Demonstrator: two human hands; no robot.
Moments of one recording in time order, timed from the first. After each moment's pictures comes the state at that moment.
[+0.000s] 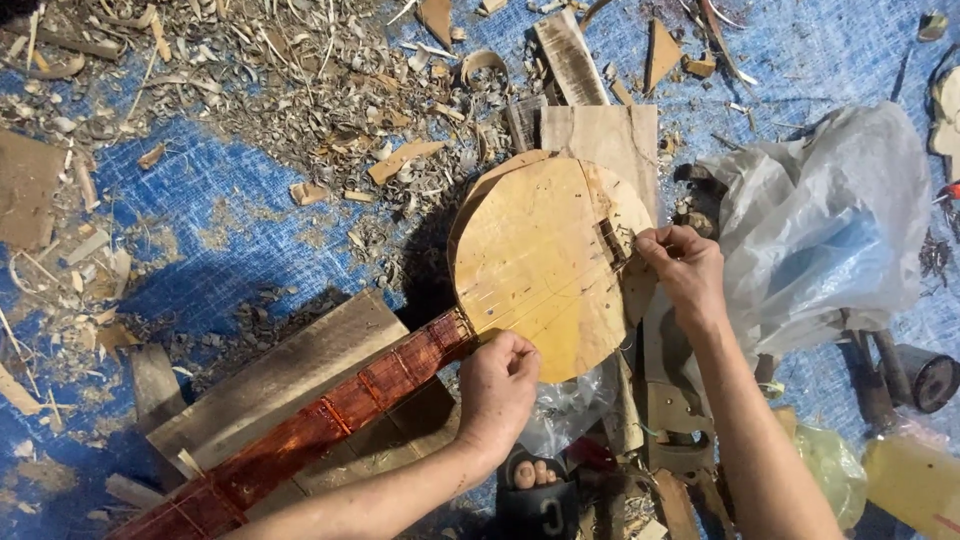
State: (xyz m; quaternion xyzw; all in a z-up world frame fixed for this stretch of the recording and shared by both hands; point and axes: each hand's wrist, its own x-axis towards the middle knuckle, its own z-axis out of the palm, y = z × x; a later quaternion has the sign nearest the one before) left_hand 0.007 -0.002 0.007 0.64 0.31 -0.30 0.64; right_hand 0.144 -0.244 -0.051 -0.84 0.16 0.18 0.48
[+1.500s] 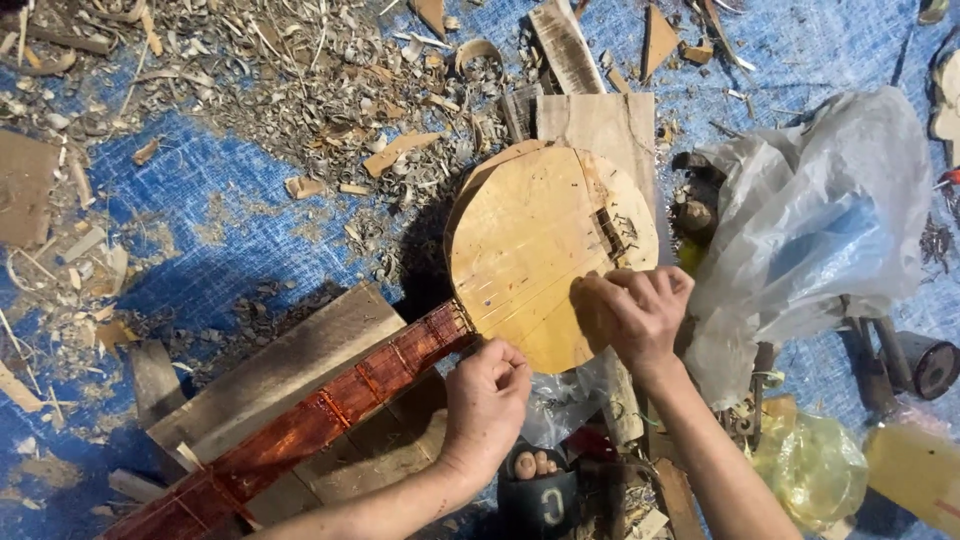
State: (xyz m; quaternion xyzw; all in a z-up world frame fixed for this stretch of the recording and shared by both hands) left_hand -0.017 0.008 0.017 0.64 0.27 -0.24 0.68; right_hand 0.082 -0.197 -0.042 -0.93 -0.30 -0.18 0.15
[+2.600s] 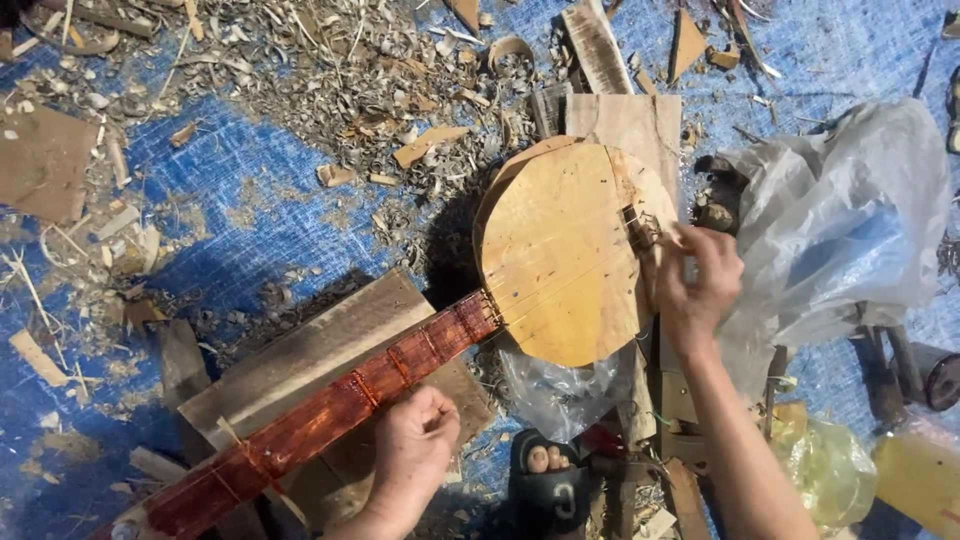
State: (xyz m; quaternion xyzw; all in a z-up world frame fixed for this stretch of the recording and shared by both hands) left_hand -0.104 0.081 -0.004 0.67 0.36 -0.33 0.56; right_hand 0.104 -0.217 -0.051 -0.96 -0.12 -0.14 0.22
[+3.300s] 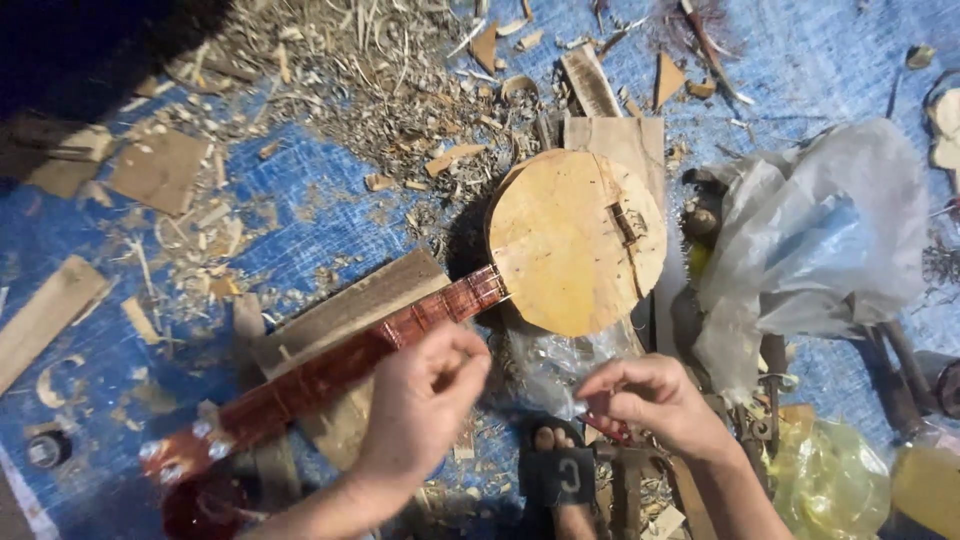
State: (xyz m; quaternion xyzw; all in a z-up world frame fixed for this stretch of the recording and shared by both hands) left_hand -0.053 0.095 0.159 0.73 0.18 -0.11 0.65; right_hand 0.003 -0.190 0.111 -0.57 -0.06 0.43 0.70
